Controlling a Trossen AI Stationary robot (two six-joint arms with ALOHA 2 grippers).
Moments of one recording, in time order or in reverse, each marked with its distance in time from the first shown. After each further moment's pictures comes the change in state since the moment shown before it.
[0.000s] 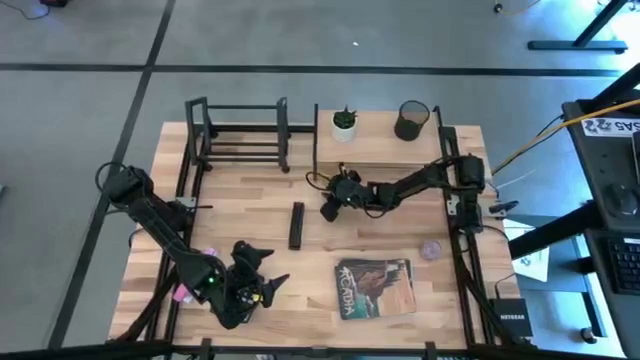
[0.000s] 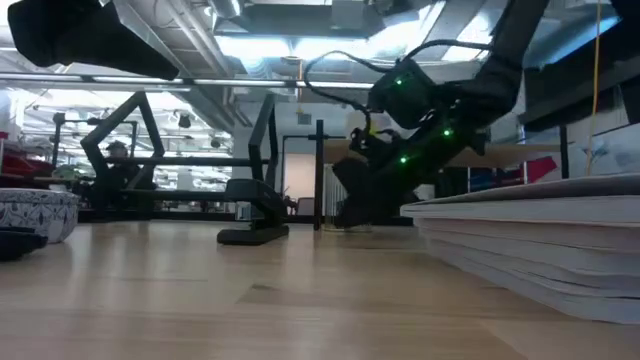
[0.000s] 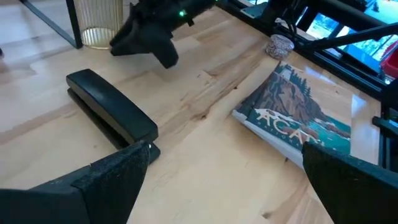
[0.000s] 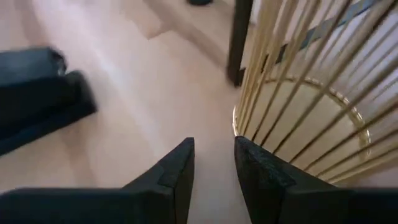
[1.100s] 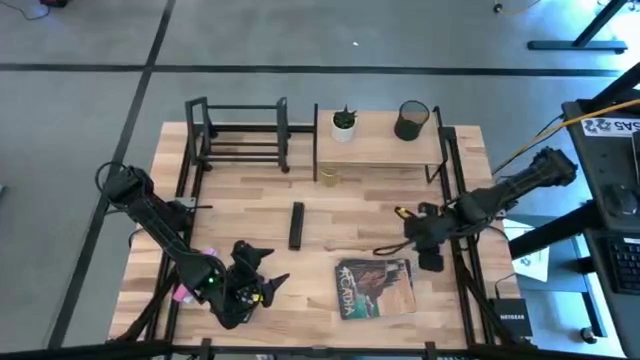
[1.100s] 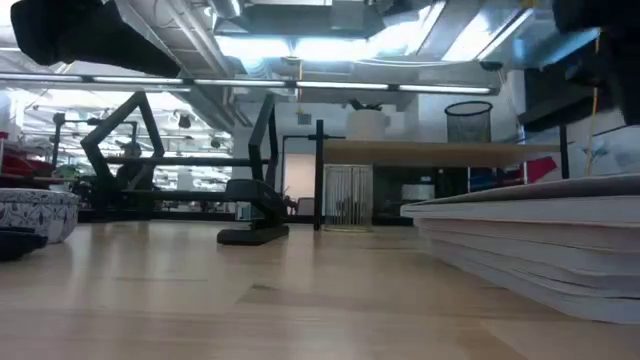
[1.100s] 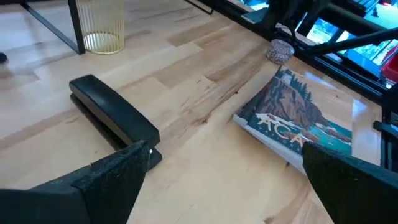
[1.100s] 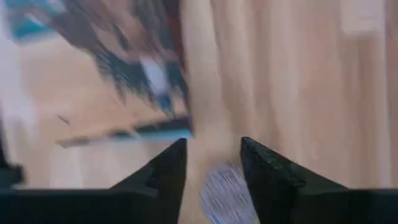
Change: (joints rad) left arm 0.000 0.000 0.000 0.004 -0.028 0.012; right arm 0.587 -0.845 0.037 -1.584 -0.322 0.268
